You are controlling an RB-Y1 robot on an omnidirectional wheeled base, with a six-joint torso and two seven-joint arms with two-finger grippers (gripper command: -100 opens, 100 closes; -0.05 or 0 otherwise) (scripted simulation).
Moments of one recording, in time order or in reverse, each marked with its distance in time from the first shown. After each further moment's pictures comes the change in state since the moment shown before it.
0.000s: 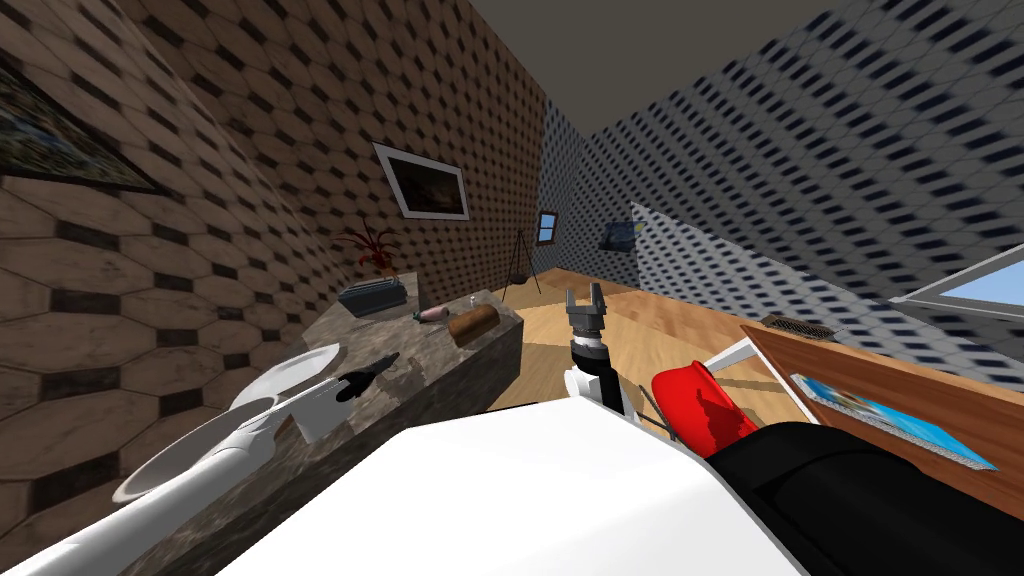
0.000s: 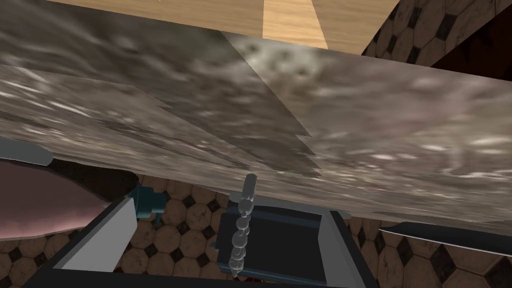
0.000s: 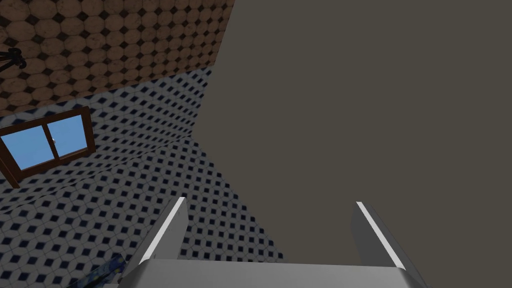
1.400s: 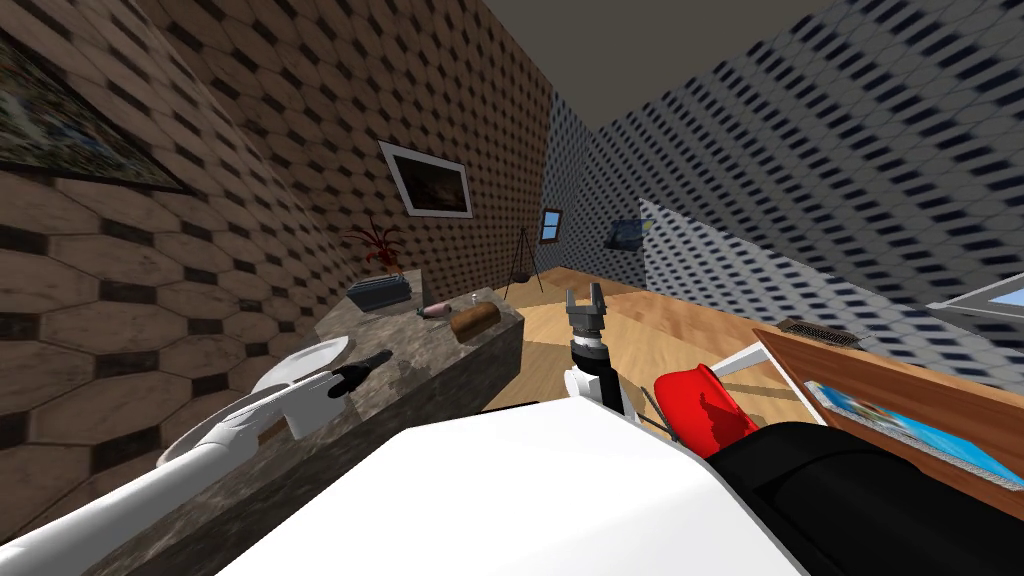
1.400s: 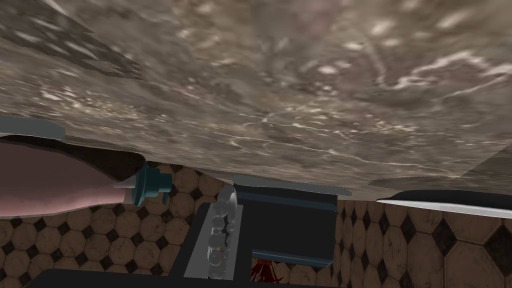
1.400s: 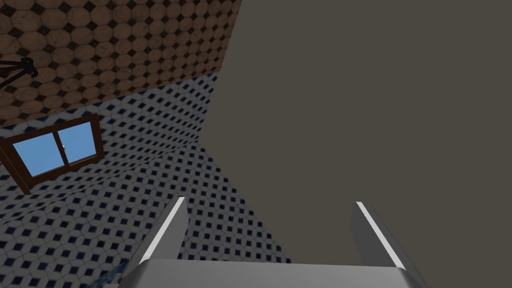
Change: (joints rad) left arm -0.004 0.094 -0.015 -0.071 0.009 0.004 0.012; right arm 0.000 0.000 0.000 0.000 0.000 0.000 0.000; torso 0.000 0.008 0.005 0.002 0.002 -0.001
